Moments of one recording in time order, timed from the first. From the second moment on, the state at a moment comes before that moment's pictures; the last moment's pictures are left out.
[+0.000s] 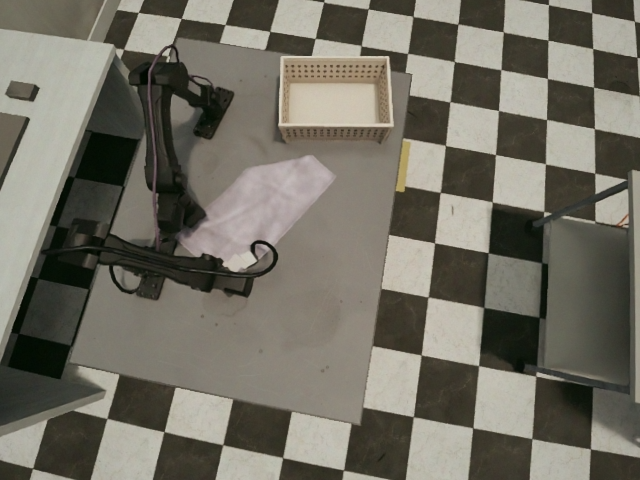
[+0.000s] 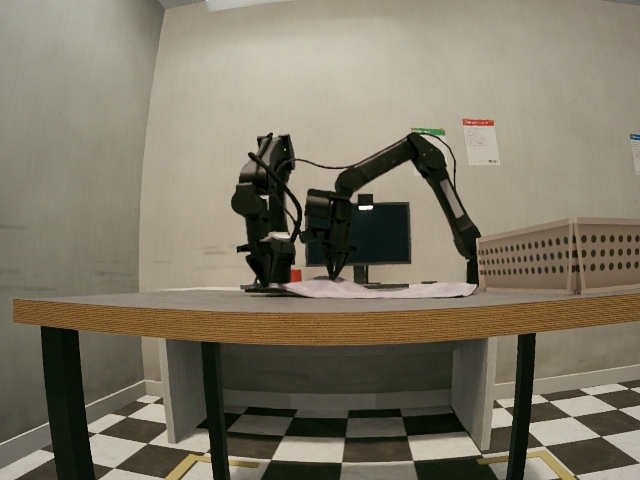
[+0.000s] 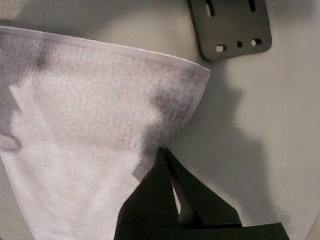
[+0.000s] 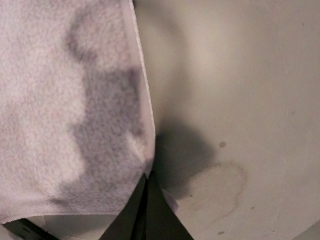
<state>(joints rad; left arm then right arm) -1.23 2.01 1.49 -0.89 0.05 0.69 0.00 1.57 0.89 -0.86 -0.14 -1.07</state>
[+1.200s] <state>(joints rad) -0.96 1.75 1.56 -1.11 0.11 0.71 0.12 1.55 1.34 -1.13 -0.16 -0.75</state>
